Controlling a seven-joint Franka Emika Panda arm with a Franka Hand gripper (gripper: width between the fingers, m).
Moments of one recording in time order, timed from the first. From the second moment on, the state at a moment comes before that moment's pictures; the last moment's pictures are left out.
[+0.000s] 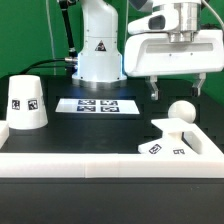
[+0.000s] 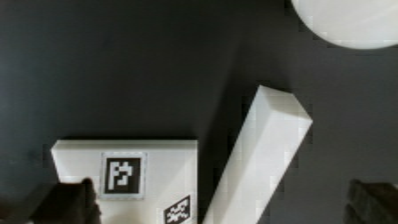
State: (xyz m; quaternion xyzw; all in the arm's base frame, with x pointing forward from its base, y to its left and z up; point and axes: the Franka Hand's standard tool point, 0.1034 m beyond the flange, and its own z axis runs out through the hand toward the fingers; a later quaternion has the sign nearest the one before) arm 0.512 0.120 0.082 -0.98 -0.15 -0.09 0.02
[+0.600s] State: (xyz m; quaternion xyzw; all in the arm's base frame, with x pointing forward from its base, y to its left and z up) arm 0.497 0.106 0.074 -1.00 0.05 -0.06 0.04
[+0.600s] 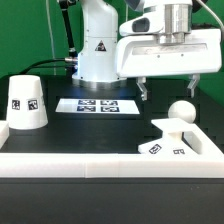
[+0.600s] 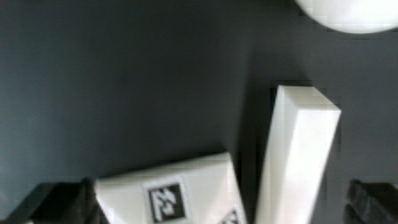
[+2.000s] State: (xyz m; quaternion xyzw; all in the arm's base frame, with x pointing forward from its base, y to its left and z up) arm 0.467 0.125 0.063 -0.97 0.21 0.09 0.07
